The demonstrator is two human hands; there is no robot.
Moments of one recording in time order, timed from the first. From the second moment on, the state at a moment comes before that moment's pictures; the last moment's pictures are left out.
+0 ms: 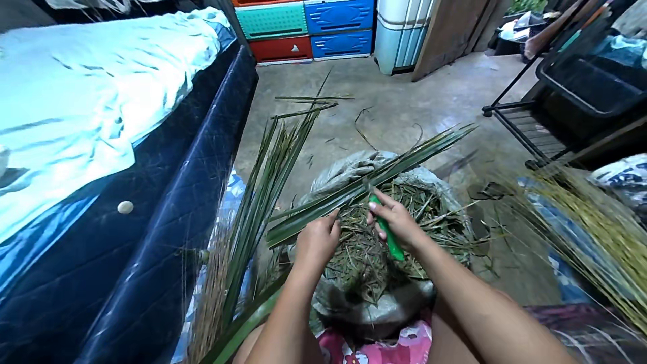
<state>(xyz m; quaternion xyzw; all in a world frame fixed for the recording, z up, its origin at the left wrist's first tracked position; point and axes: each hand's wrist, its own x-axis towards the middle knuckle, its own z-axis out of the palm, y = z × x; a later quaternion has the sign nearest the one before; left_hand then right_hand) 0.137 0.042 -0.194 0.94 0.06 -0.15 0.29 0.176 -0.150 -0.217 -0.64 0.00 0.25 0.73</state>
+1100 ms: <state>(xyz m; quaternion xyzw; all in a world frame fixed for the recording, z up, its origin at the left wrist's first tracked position) 0.136 0.028 -0.200 0.95 0.06 -0.14 0.28 0.167 -0.135 -0.224 -0.71 0.02 0.24 0.66</state>
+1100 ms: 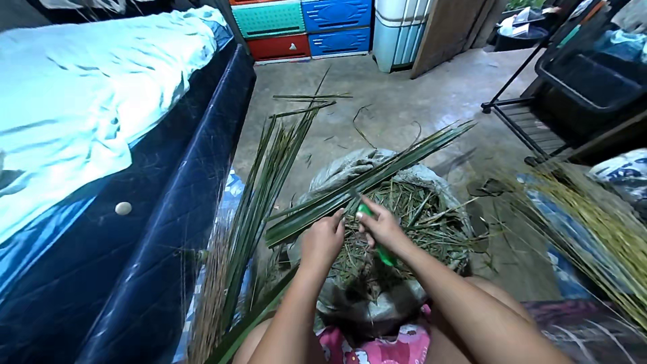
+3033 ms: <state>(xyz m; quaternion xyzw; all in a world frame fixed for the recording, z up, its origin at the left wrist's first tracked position) 0.133 0.036 -0.192 0.95 0.05 -0.11 0.30 0.180 -0.160 -0.216 -0.63 -0.01 0.22 0.75</state>
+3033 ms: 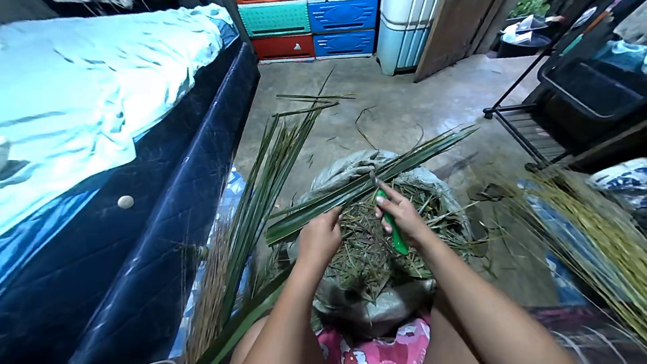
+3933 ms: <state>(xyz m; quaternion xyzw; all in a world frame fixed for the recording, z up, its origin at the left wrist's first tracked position) 0.130 0.039 -0.197 0.93 0.02 -0.07 0.35 0.163 -0.151 -0.216 -0.63 -0.07 0.31 0.71</state>
